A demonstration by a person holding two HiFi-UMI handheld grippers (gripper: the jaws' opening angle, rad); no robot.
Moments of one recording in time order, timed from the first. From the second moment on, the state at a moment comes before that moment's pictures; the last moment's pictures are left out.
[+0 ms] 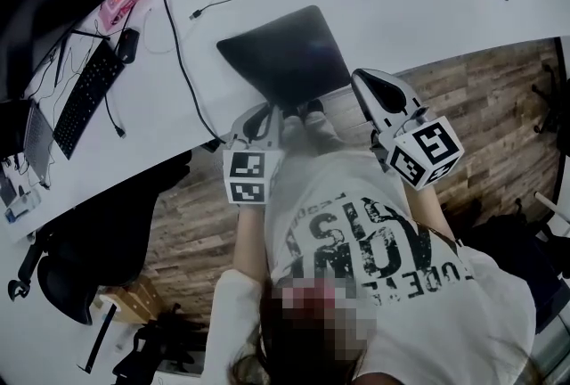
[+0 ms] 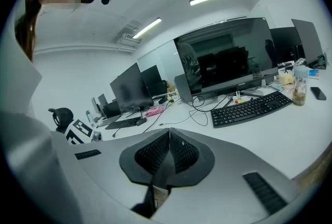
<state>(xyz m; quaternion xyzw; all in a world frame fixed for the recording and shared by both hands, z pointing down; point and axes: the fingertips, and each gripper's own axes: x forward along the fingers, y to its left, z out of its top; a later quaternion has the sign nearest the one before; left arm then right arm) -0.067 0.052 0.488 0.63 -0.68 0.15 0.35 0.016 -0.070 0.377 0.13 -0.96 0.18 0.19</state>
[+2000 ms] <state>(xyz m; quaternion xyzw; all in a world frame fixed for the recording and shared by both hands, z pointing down) 0.006 -0.028 0.477 0.76 -0.55 0.15 0.32 0.074 -0.118 0.377 0.23 -0.94 0.20 0.17</state>
